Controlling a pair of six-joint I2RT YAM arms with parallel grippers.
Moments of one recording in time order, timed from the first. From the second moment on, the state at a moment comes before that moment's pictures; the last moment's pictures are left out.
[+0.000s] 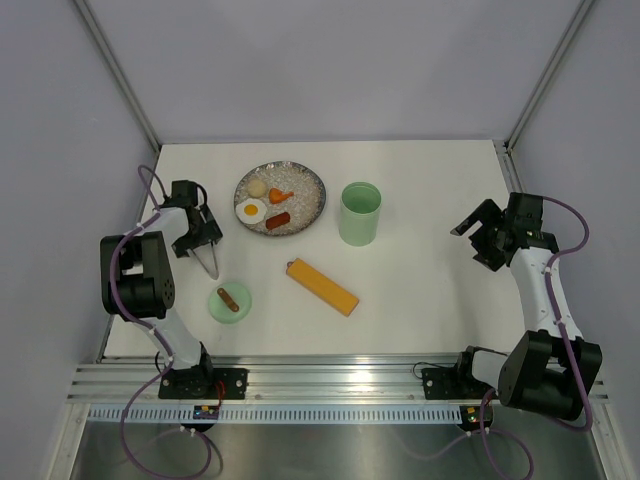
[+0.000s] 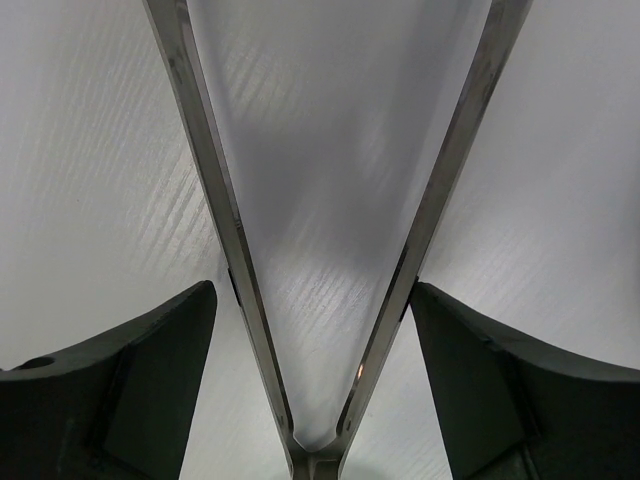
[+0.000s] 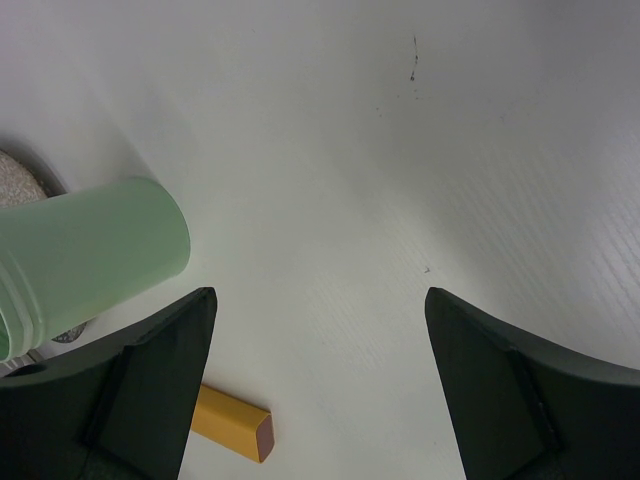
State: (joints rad) left arm 0.11 1.76 1.08 -0.46 -0.18 -0.40; right arm -0.23 1.19 0.91 -0.62 -0.18 0.63
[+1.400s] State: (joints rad) left arm -0.13 1.37 1.36 -0.76 0.03 -0.20; right arm -0.23 1.16 0.91 -0.62 -0.18 0.63
